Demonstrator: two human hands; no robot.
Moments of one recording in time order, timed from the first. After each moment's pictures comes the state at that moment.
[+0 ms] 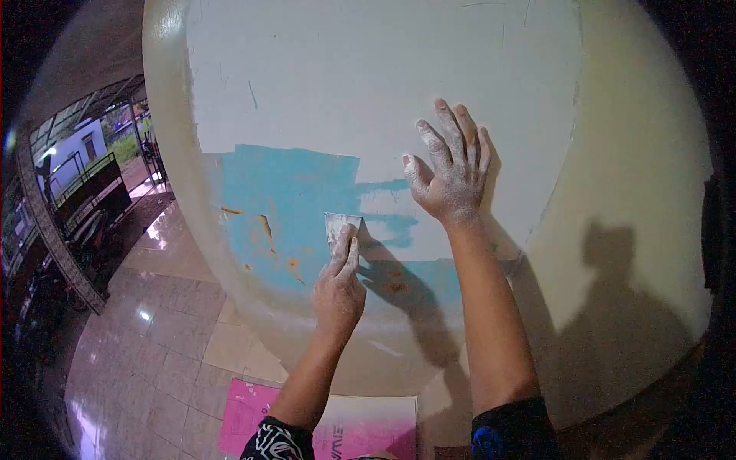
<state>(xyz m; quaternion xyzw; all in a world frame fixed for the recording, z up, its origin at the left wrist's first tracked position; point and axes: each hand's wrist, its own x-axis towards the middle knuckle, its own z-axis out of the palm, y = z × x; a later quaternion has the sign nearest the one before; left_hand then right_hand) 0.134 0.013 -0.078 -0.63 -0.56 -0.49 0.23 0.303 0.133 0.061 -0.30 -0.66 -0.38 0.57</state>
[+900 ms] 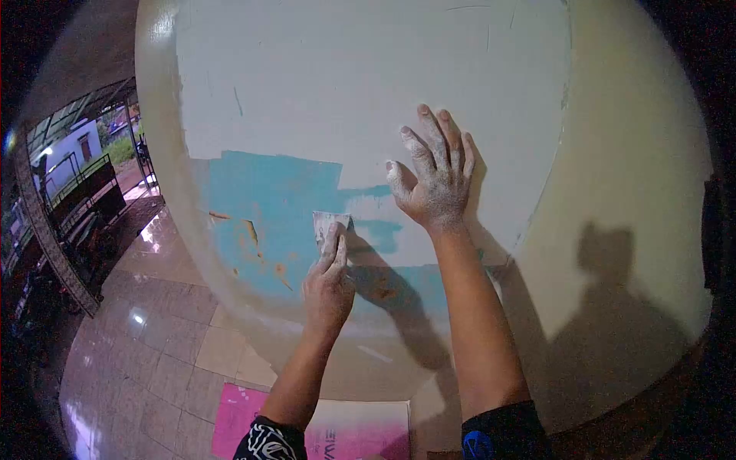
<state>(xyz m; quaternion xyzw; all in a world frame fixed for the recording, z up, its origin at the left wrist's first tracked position) 0.138 0.021 -0.077 -0.62 -0.54 -0.52 0.21 0.303 0.130 0.058 -0.28 -0.66 -0.36 0.59</state>
